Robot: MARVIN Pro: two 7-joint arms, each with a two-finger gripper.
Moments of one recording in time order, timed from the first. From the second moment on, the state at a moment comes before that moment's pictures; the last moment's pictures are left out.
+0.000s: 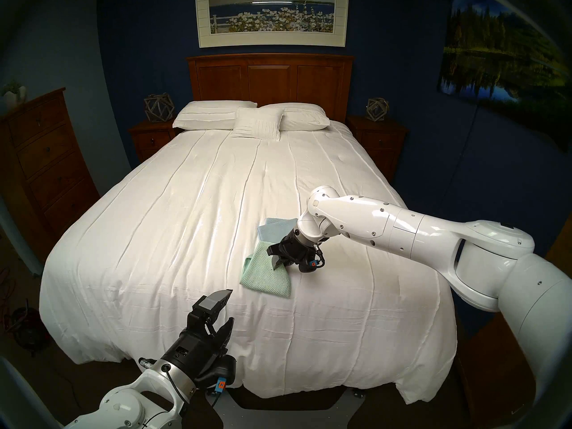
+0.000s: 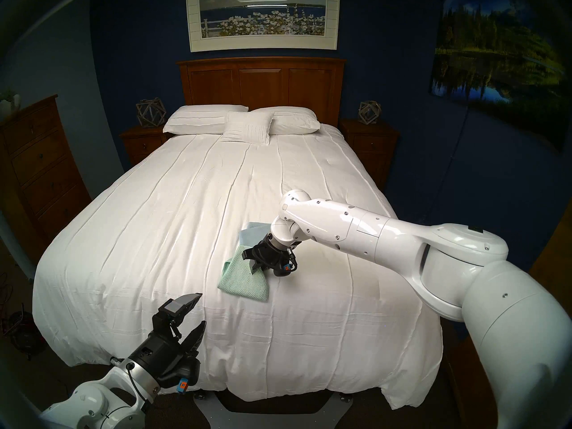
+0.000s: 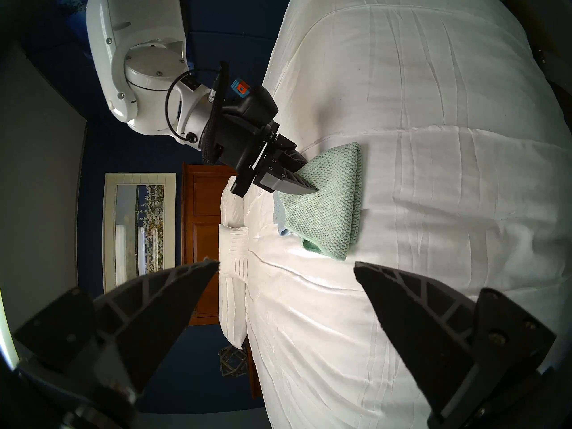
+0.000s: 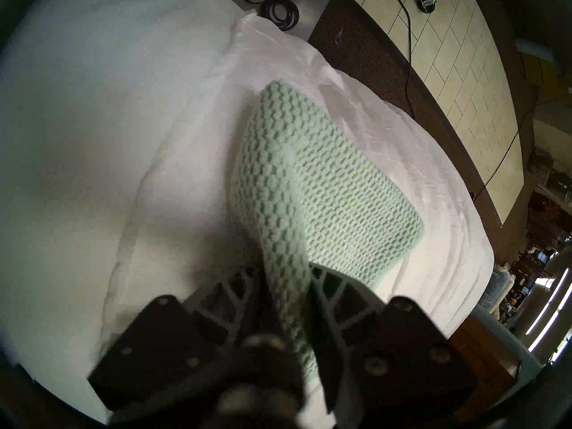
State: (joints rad) left arm 2.46 -1.01 -1.46 -2.36 1.24 0.12 0.00; right arm -0.35 -1.22 0.06 -1.13 -1.18 -0.95 0.31
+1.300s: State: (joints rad) left arm 2.46 -1.01 -1.46 -2.35 1.24 0.12 0.00; right arm -0.15 -1.38 0.15 -0.85 -1.25 -0.96 0.16
